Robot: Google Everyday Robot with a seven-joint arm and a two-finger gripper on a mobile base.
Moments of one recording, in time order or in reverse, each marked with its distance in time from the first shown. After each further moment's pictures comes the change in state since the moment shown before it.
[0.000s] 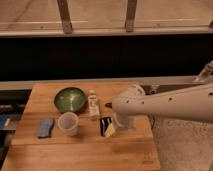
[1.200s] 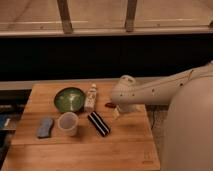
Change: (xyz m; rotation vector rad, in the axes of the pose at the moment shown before) arm -0.085 -0.094 0.012 0.257 -0.116 0.131
